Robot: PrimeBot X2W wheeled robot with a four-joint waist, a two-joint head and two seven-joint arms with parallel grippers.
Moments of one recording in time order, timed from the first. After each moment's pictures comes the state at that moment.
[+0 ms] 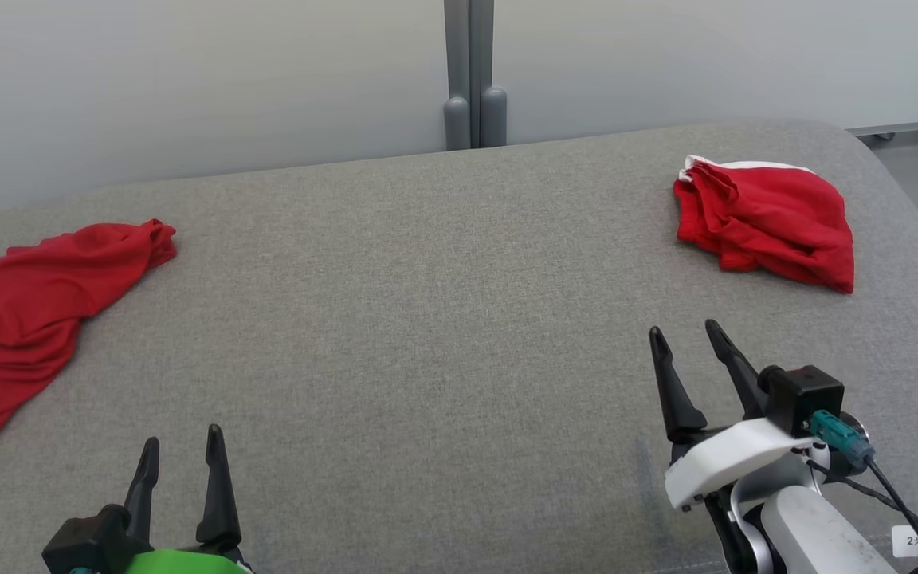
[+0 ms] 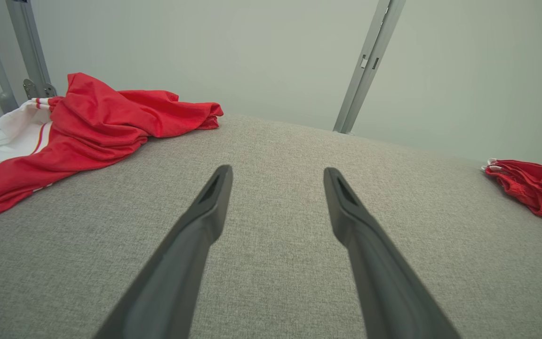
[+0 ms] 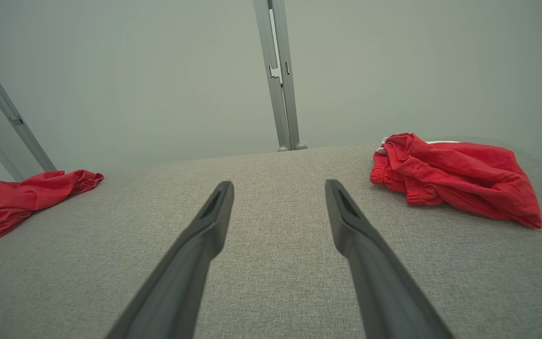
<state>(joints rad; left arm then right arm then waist) 0.17 0.08 -0.13 0.01 -0.43 0.12 -0.23 -0.08 -0.16 0.41 0.21 0.38 -0.13 -0.26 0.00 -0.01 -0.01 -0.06</state>
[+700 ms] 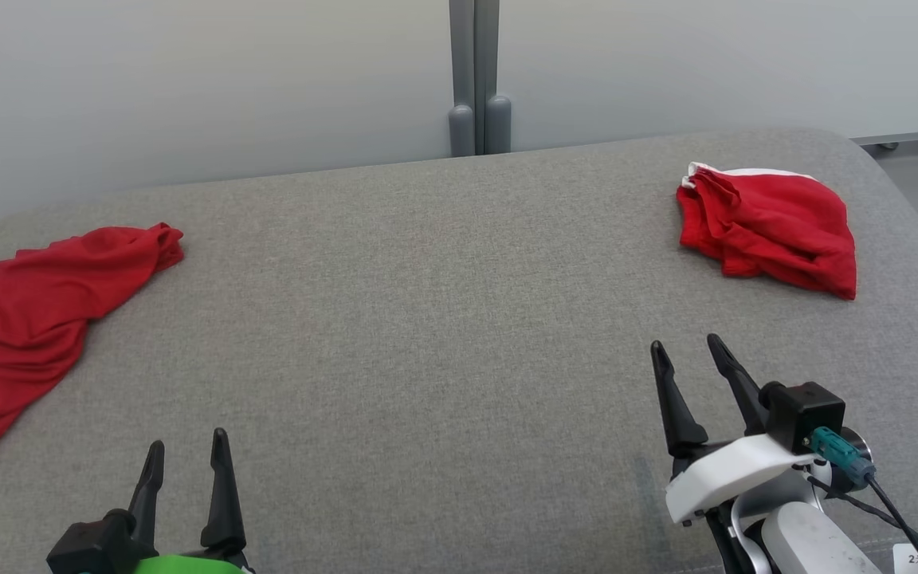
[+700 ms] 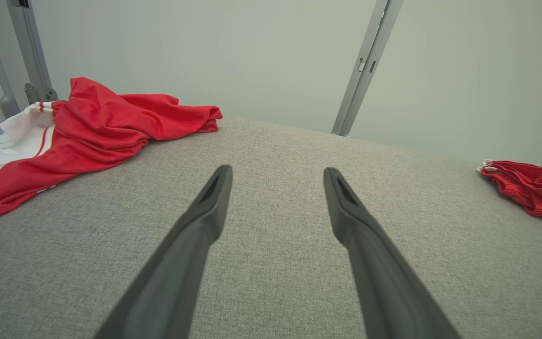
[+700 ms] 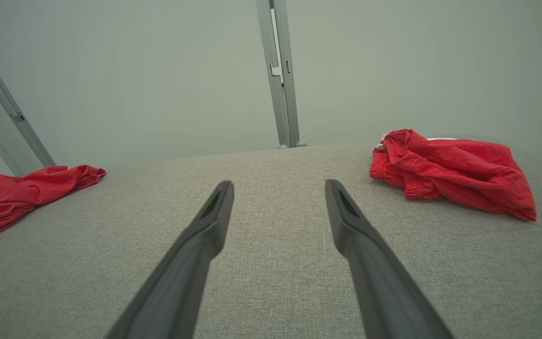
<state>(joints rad) 0.19 0.07 -0.14 -0.01 -0.42 0.12 -0.23 -0.03 -0.14 0.39 0.18 0.35 -0.13 -0.26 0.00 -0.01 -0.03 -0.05</state>
